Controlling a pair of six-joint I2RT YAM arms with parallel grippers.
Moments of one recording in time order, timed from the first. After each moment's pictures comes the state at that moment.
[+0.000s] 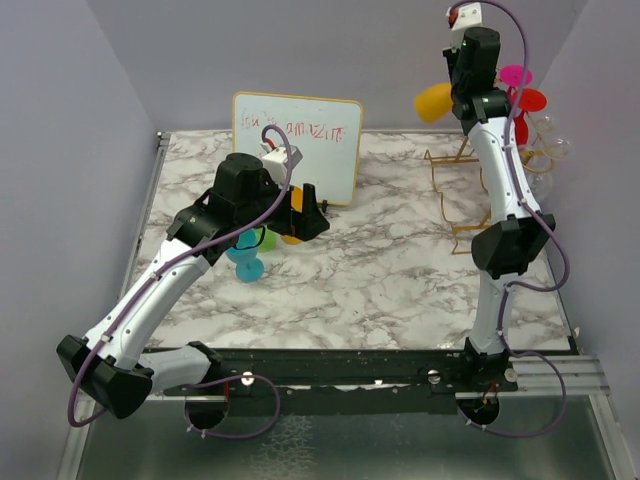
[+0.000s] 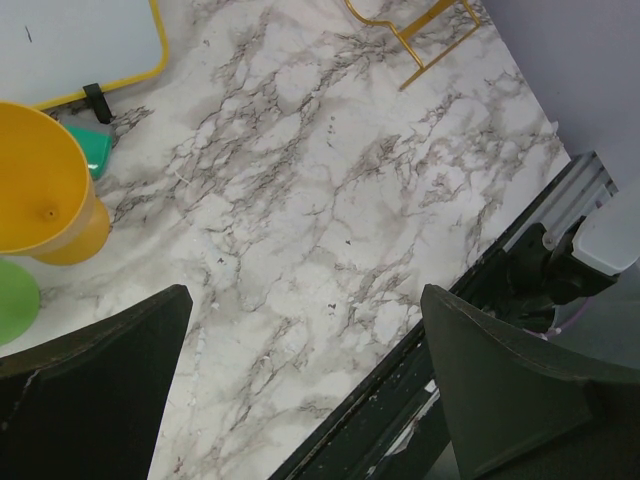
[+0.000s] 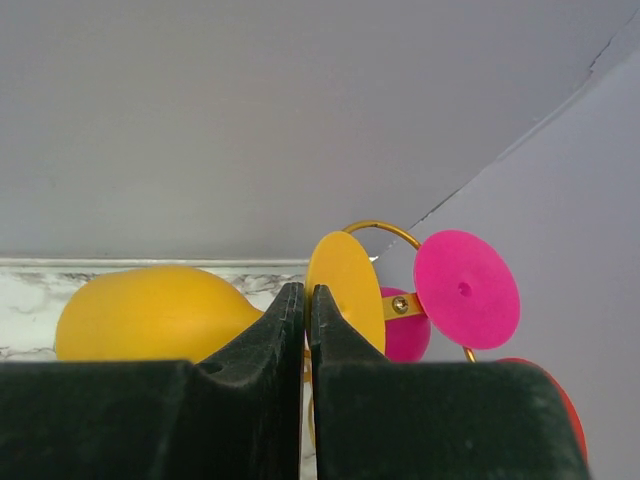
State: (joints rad) left arm -0.57 1.18 1.29 -0.61 0.34 -0.31; right arm 0.16 2.11 2.40 -0.45 0.43 -0.37
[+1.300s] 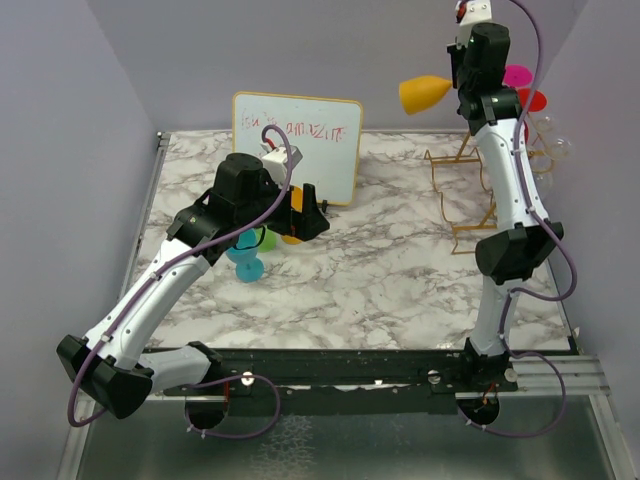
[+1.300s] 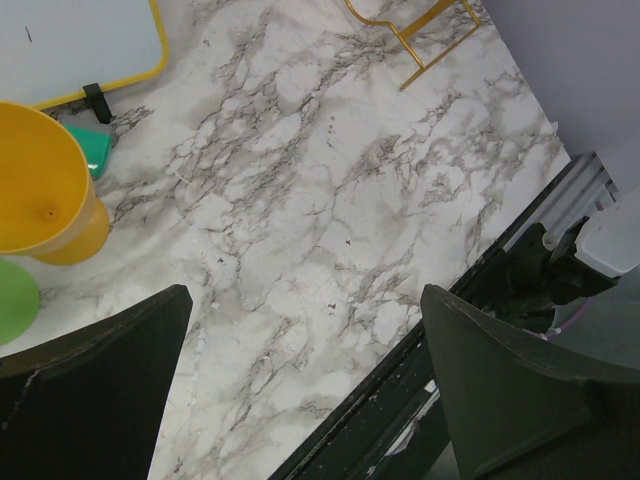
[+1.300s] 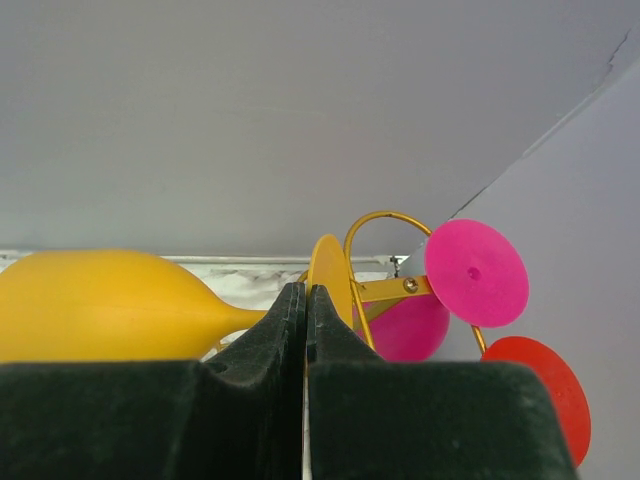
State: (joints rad) left arm -0.57 1.18 1.29 -0.62 0.34 -0.31; right arm 0.17 2.04 2.40 -0.51 0.37 -0.29
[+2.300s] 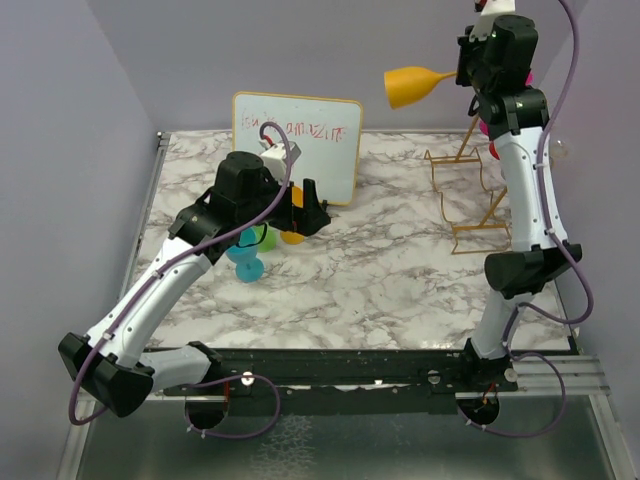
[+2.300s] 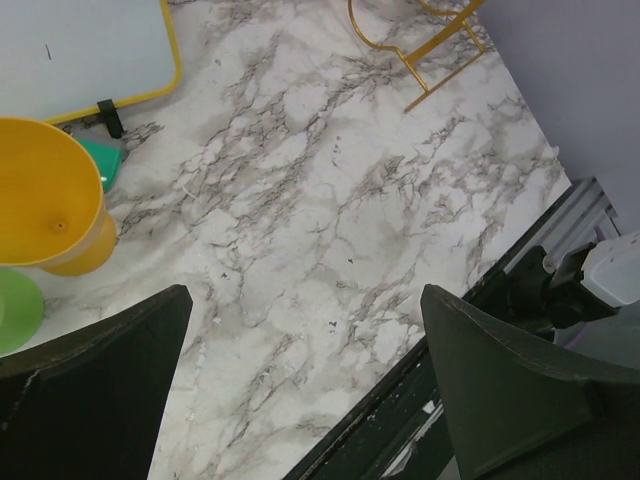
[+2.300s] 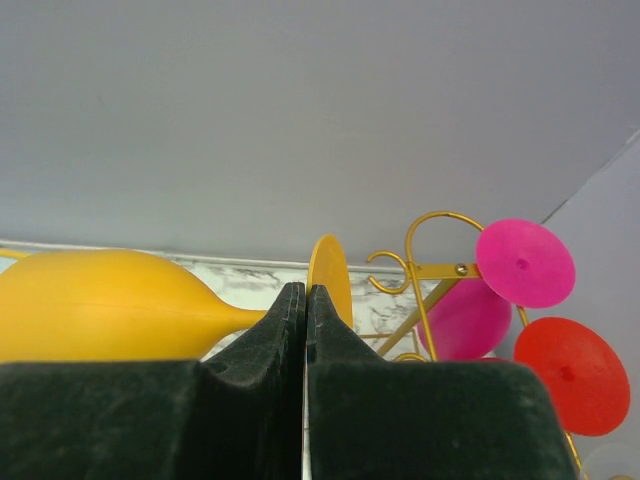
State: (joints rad) left arm -0.56 1.19 1.29 -0.58 0.32 -0.34; right arm 0.18 1.91 2.40 -0.62 0.21 -0.13
